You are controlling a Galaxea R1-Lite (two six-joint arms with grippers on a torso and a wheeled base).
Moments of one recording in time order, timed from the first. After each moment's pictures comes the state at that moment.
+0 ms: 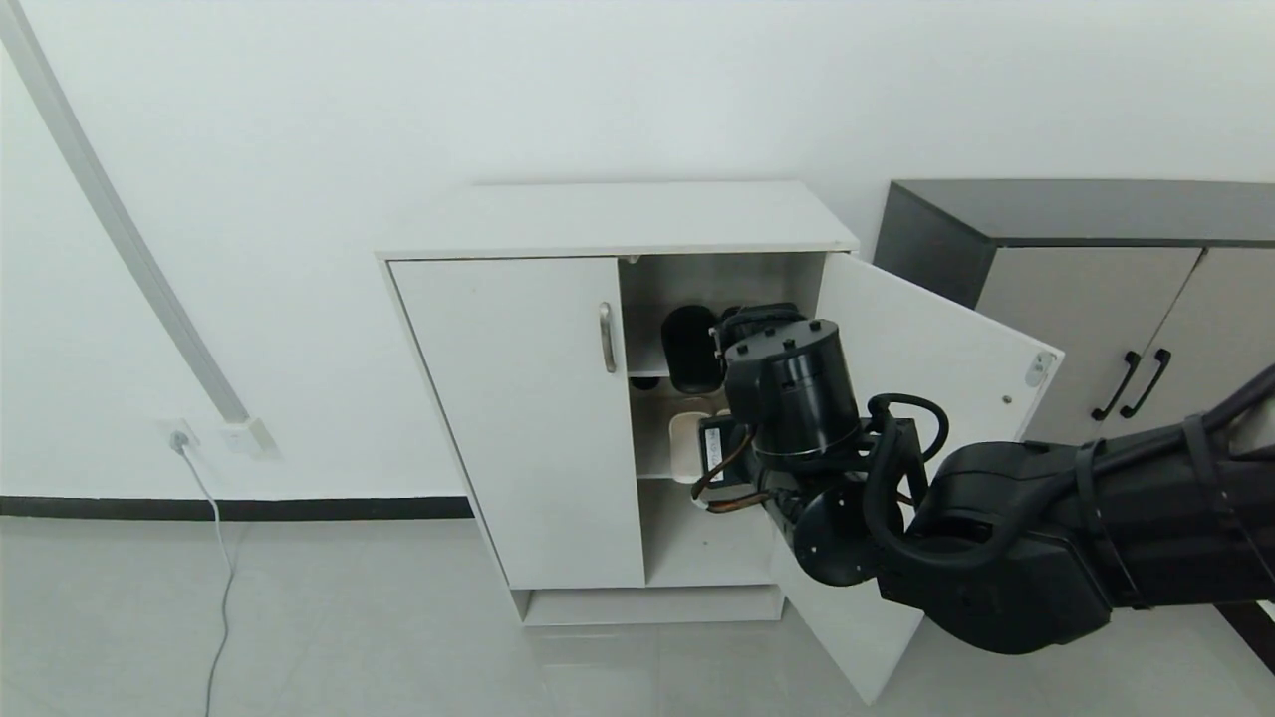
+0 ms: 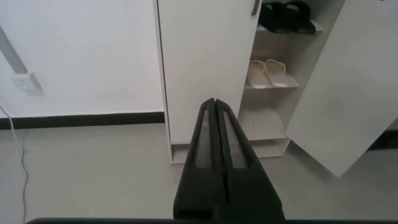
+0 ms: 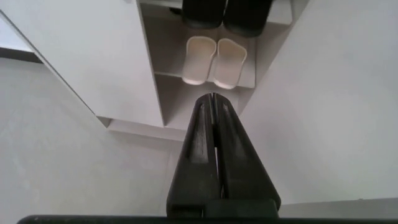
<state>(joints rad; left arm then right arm) 0.00 0.00 0.00 0.00 -0.03 -0.02 0.91 1.95 -1.25 -0.37 -0.73 0.21</state>
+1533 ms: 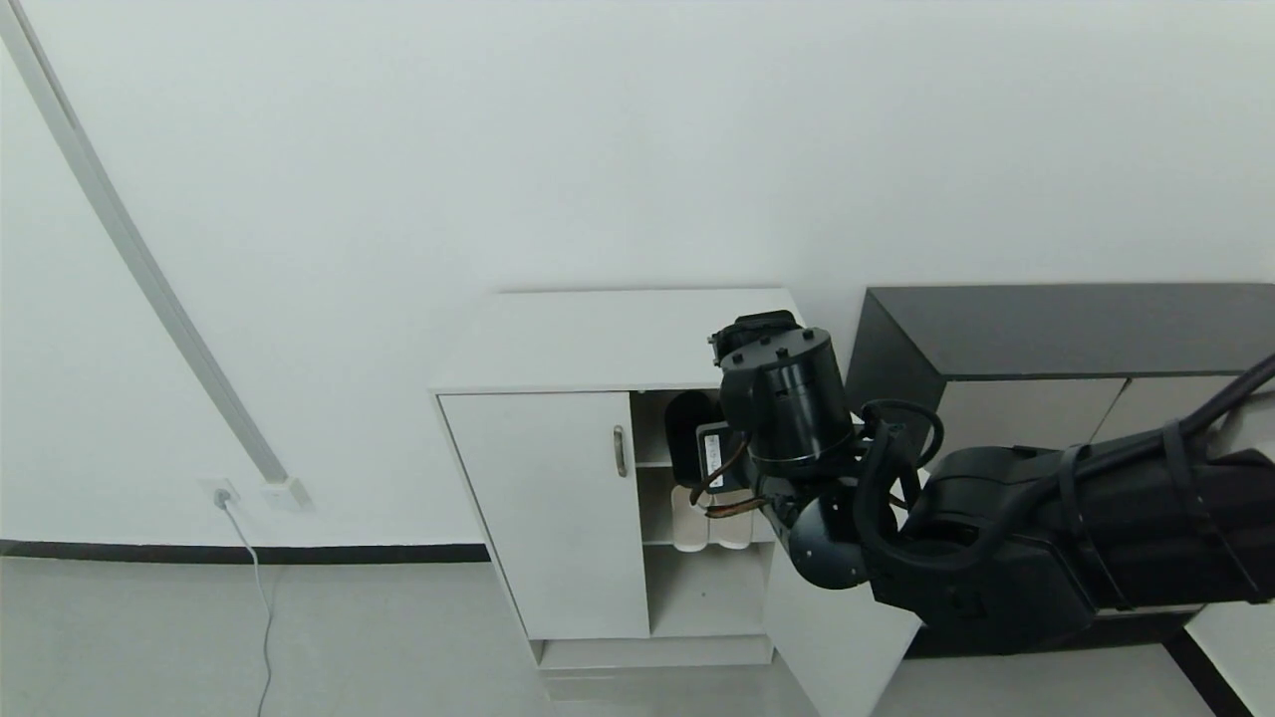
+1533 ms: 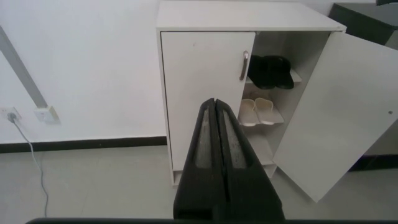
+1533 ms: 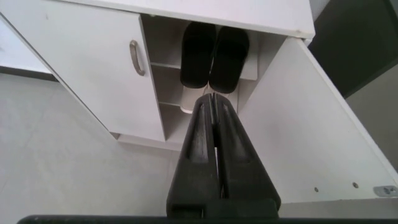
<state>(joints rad) 0.00 0.00 0.00 0.00 -0.03 -0.02 0.91 1.97 -1.25 -0.37 -0.73 0.21</state>
